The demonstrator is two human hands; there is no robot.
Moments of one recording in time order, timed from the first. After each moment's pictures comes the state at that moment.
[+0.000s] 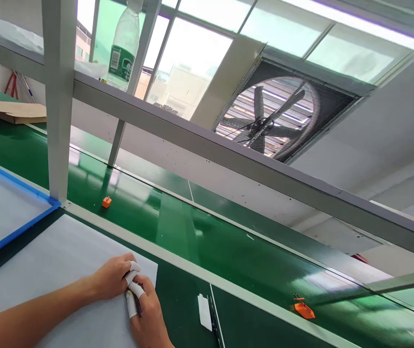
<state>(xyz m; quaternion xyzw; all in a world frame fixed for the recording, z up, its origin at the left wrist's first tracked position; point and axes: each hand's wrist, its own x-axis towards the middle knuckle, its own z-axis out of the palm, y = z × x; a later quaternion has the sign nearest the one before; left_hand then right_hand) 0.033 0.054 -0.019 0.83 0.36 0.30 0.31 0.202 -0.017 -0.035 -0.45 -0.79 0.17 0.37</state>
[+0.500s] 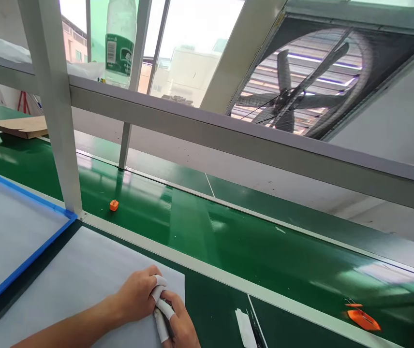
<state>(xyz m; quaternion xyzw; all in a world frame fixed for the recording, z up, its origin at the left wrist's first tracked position) 0.036 0.057 -0.020 0.84 0.38 0.26 0.30 0.211 -0.004 -0.068 -0.40 -0.80 0.10 0.43</state>
